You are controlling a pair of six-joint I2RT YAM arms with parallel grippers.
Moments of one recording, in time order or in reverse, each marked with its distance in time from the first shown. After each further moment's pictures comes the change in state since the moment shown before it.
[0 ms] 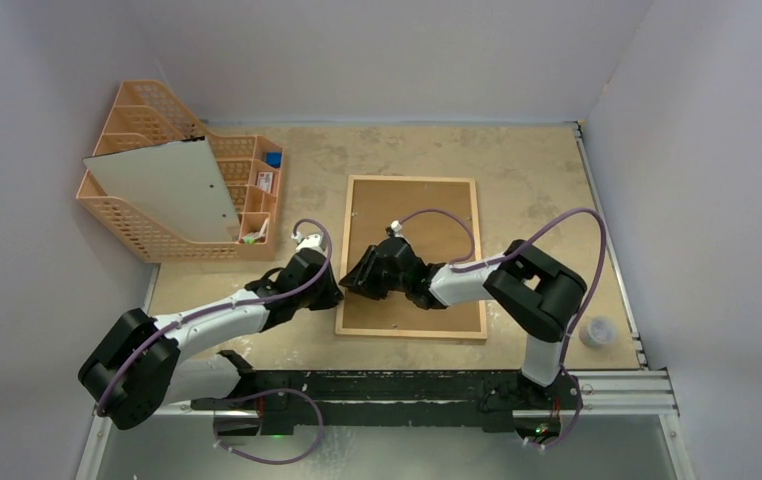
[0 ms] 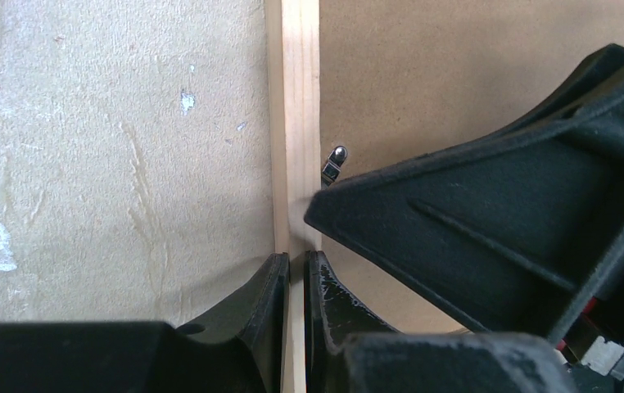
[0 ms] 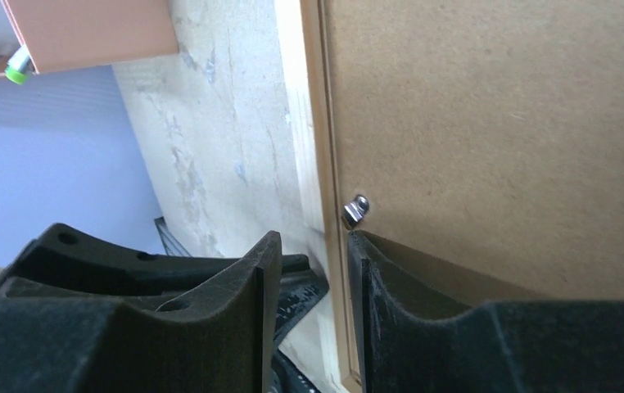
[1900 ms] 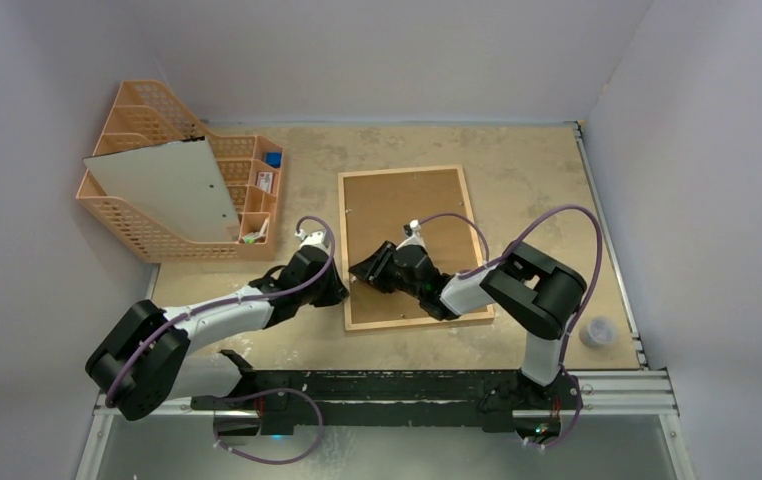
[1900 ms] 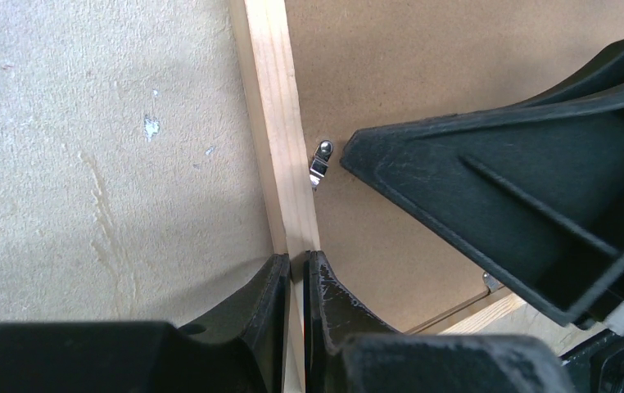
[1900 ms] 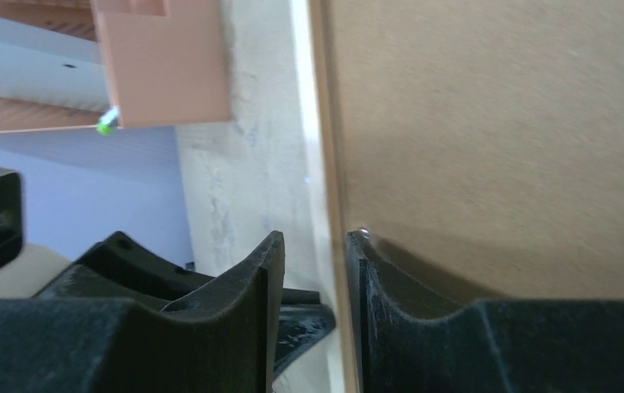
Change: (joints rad) left arm 0.012 0.068 0.002 0.082 0.042 0.000; right arm -0.029 0.024 -0.148 0.396 0.104 0.000
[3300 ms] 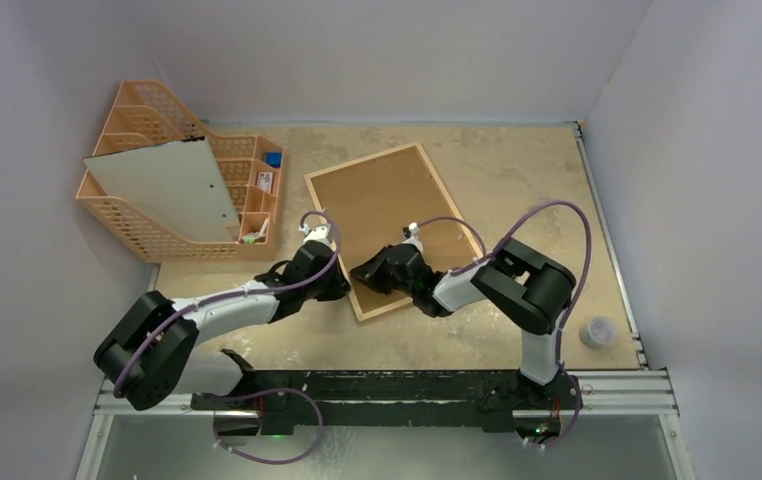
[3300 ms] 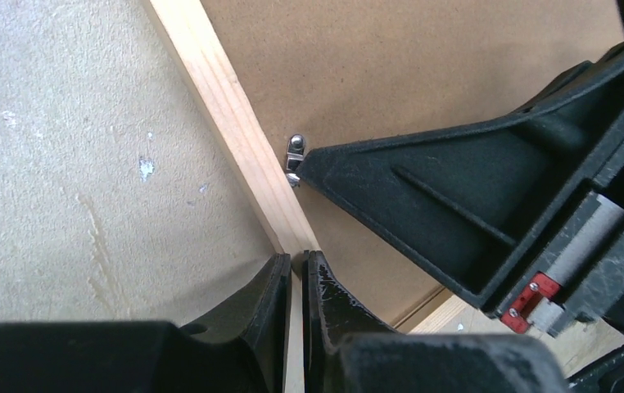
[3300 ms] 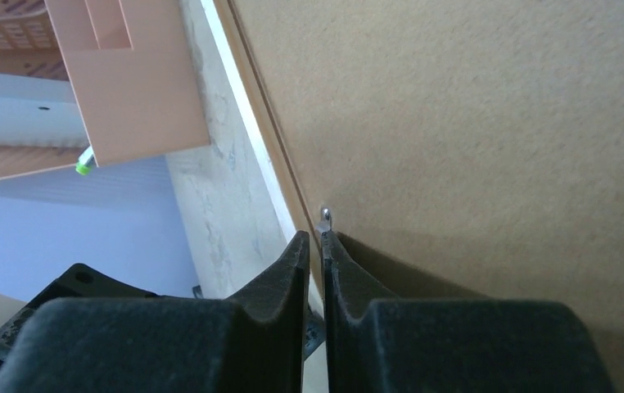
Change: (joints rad) left arm 0.004 0.050 0.037 0.036 -0.012 0.026; right arm 0.003 0.077 0.045 -0.045 0.019 0.110
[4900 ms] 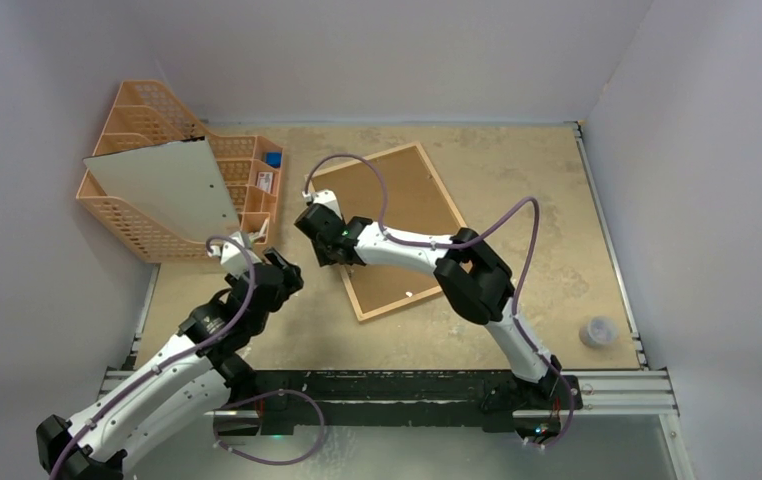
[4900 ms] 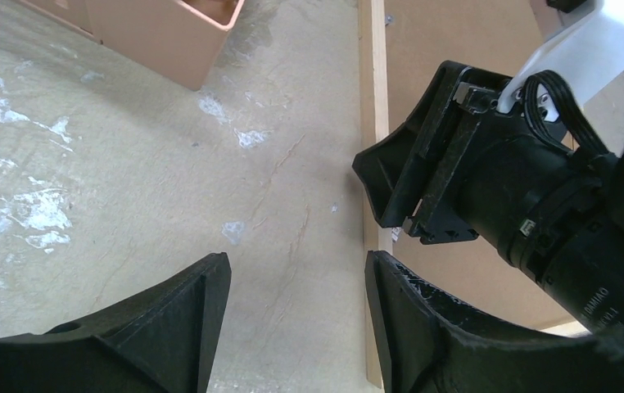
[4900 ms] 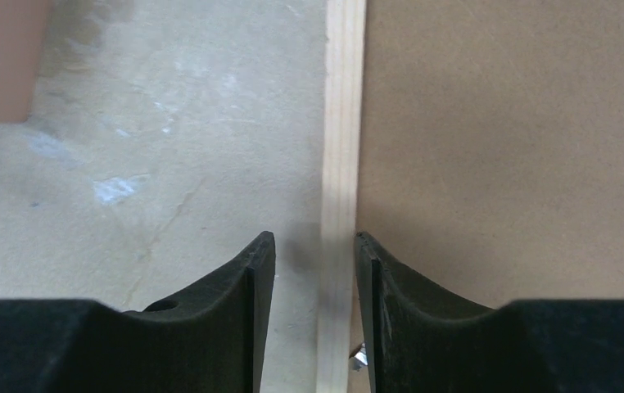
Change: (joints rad) left arm -0.008 -0.702 0.002 -0.589 -0.554 -0.288; right arm 0.116 0.315 1.059 -1.205 0.302 -0.874
